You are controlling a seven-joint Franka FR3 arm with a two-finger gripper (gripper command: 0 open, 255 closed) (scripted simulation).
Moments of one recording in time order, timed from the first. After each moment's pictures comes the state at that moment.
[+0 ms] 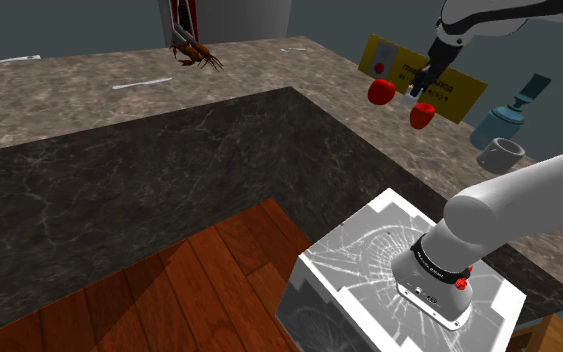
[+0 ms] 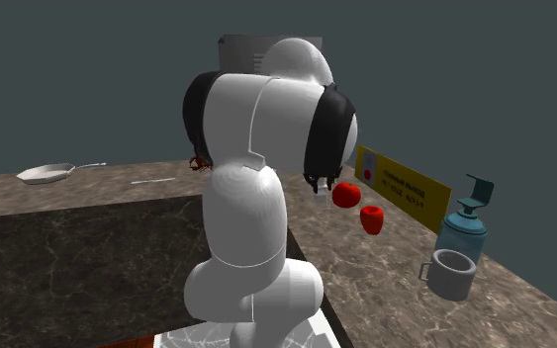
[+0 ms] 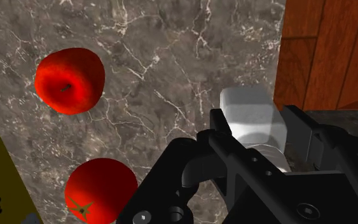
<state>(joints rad) -0.28 -0.39 -0.38 -2.29 -0.21 2.05 -0.50</state>
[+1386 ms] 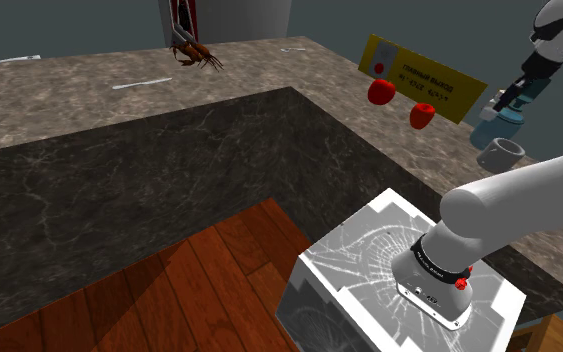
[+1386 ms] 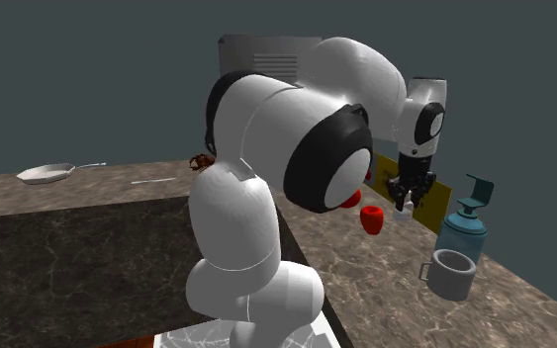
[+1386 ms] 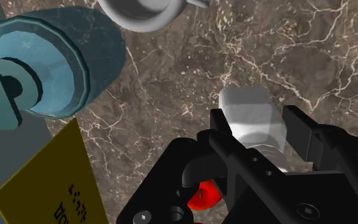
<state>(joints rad) -0.42 -0.42 -0.75 -2.18 -0.28 2.00 -0.99</state>
